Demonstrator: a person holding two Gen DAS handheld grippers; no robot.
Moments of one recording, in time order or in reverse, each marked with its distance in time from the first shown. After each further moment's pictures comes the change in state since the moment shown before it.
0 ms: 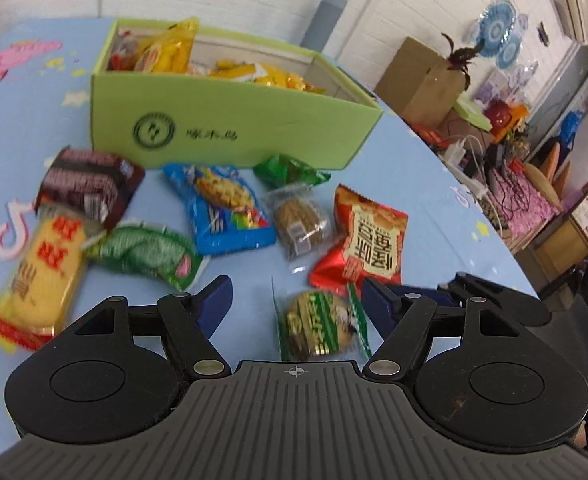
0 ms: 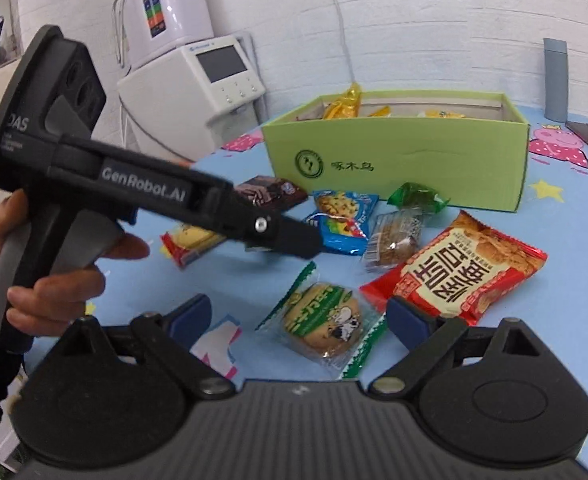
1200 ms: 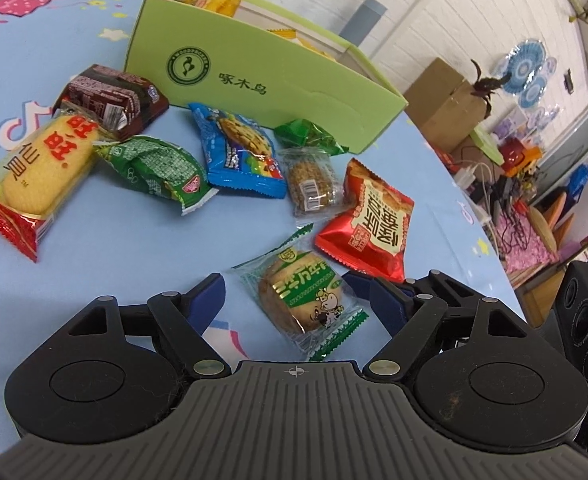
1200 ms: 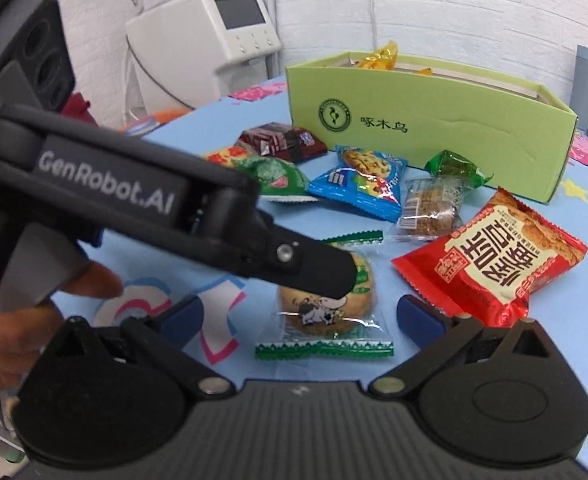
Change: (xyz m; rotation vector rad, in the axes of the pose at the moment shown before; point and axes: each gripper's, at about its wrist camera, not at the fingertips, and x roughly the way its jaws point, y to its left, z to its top) left arm 0.007 0.004 -0.034 -0.153 -0.023 0.001; right arm 0.032 0.022 -0.009 -0.097 0.113 -0.066
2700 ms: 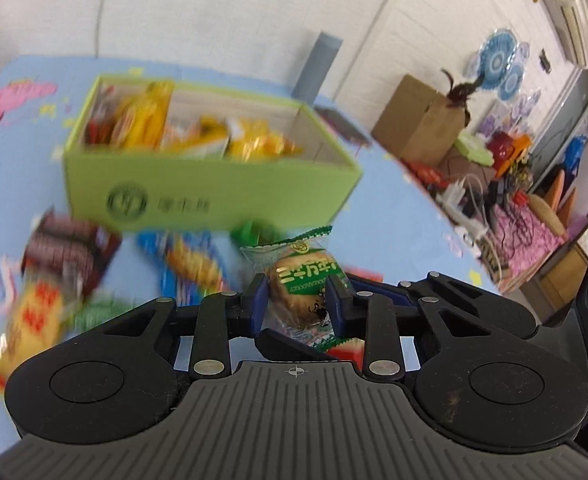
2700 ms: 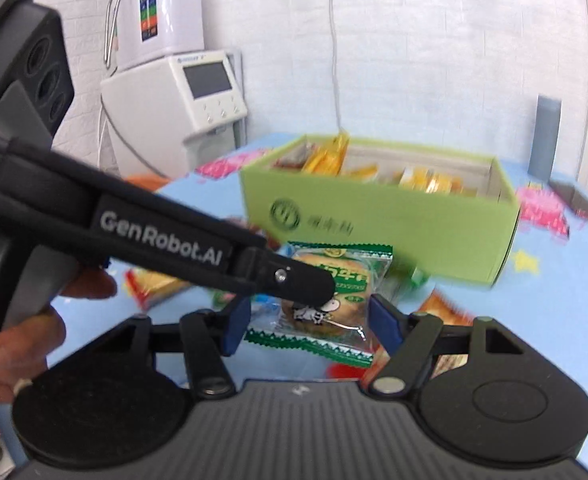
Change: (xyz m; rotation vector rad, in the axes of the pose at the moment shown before) left arm 0.000 -0.056 0.085 0.192 -0.094 0.013; right arm -0.030 -0.027 0.052 0.012 -0.195 -0.075
